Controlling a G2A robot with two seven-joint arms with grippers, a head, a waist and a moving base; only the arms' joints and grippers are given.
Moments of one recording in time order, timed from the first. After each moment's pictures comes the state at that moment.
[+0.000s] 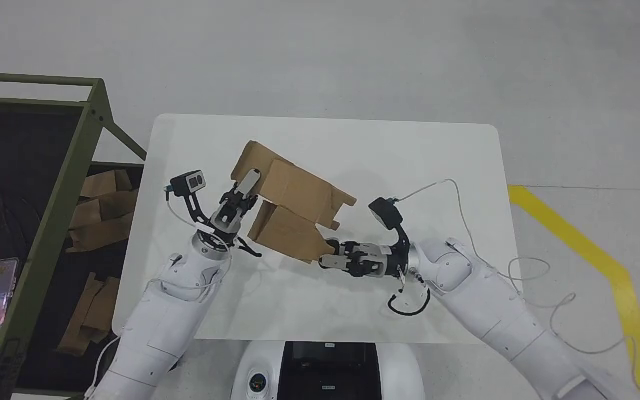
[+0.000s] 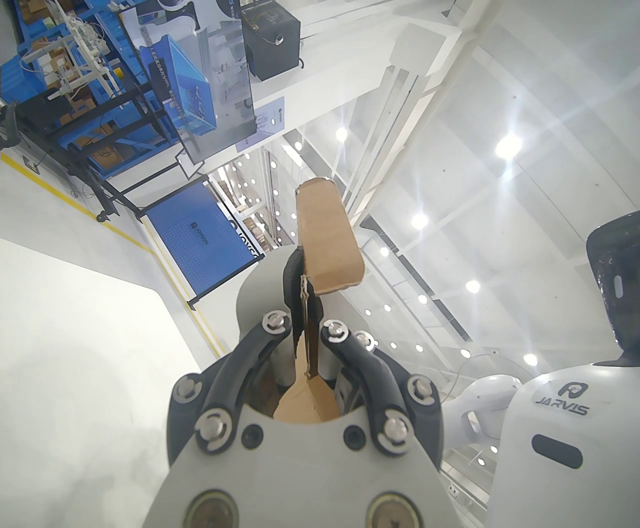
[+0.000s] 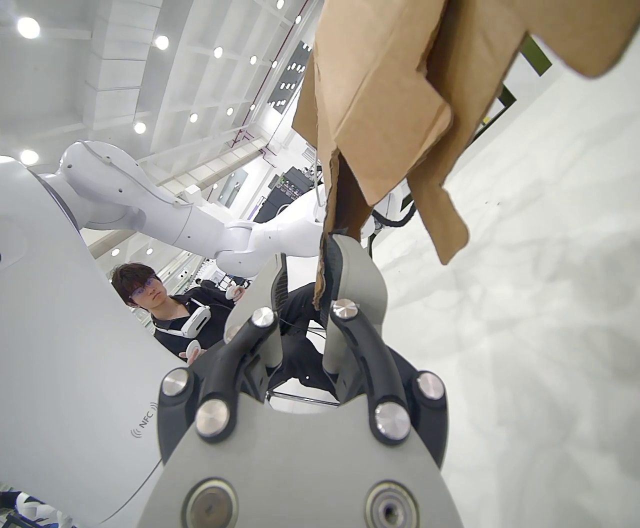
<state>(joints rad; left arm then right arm) 1.46 -1.13 -1.31 -1.56 -0.23 -0.92 -0.24 -1.02 -1.10 0.68 -1.35 0.23 -1.01 0.66</state>
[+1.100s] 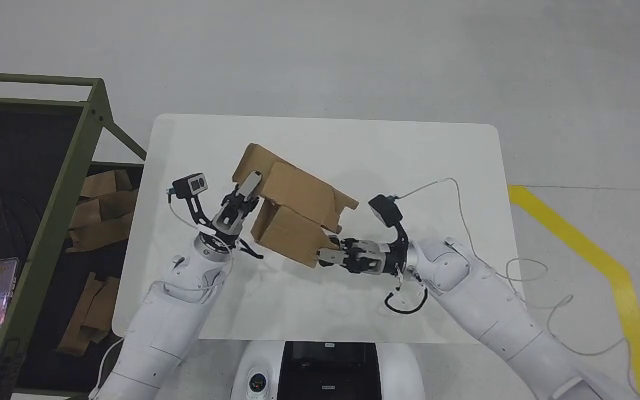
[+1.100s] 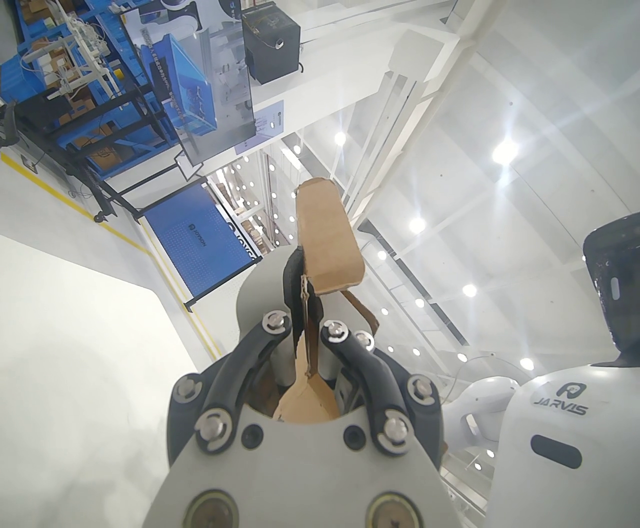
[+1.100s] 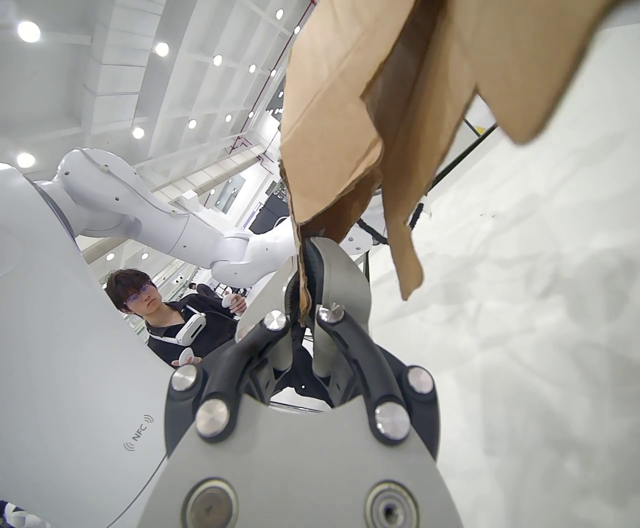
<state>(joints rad) 1.47 -1.15 -1.32 -1.55 -0.25 -0.93 -0.27 -1.04 -1.12 0.72 -1.36 0.20 -1.01 0.64</state>
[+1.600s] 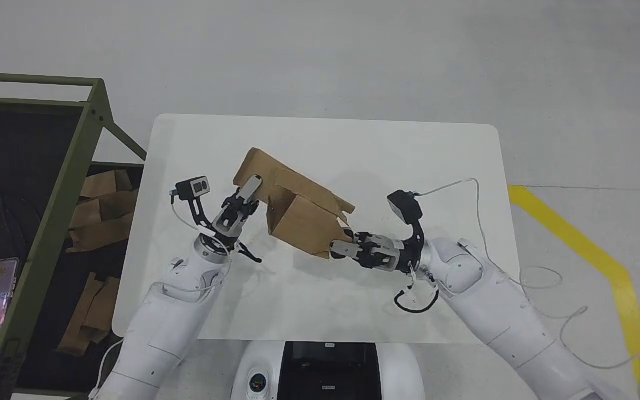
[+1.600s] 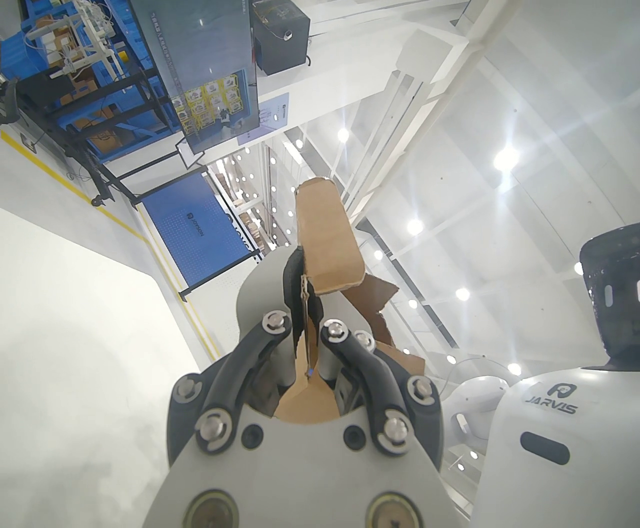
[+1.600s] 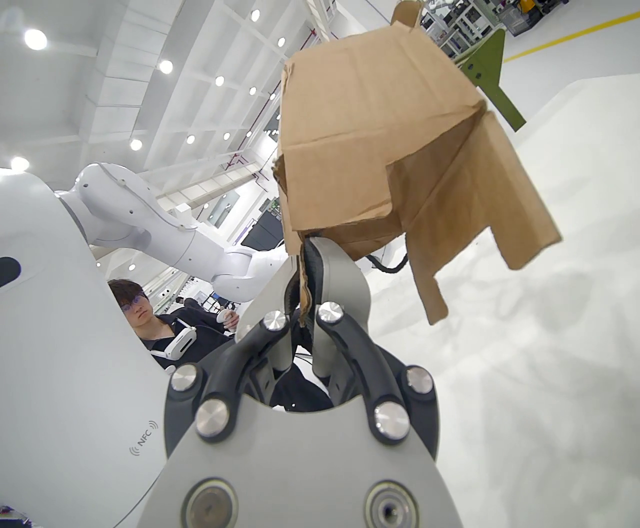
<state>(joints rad) 1.47 -1.15 -1.32 -1.51 -0.33 -0.92 -0.36 -1.11 -1.09 0.83 -1.43 0.19 -1.01 0.62</state>
